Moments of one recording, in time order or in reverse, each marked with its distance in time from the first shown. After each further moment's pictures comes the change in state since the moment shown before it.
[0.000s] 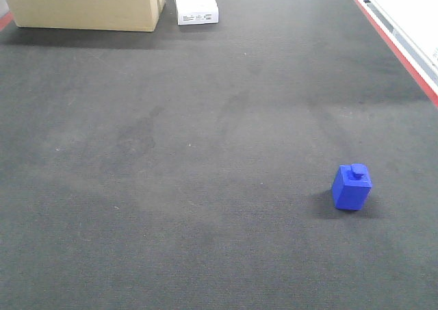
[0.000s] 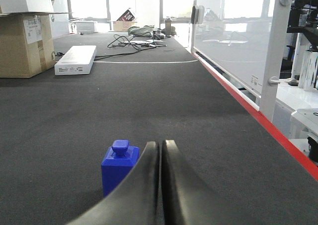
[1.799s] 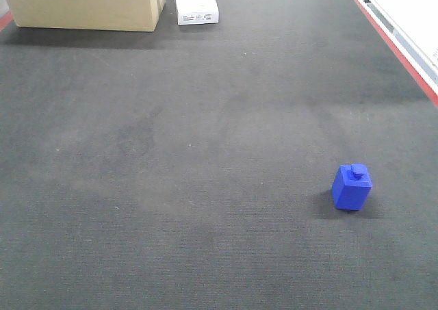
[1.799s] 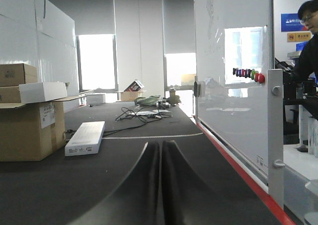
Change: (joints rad) left arm 0.000 0.000 0.000 0.000 0.000 0.000; right arm 0.000 0.093 -0.188 0.020 -0.141 0.028
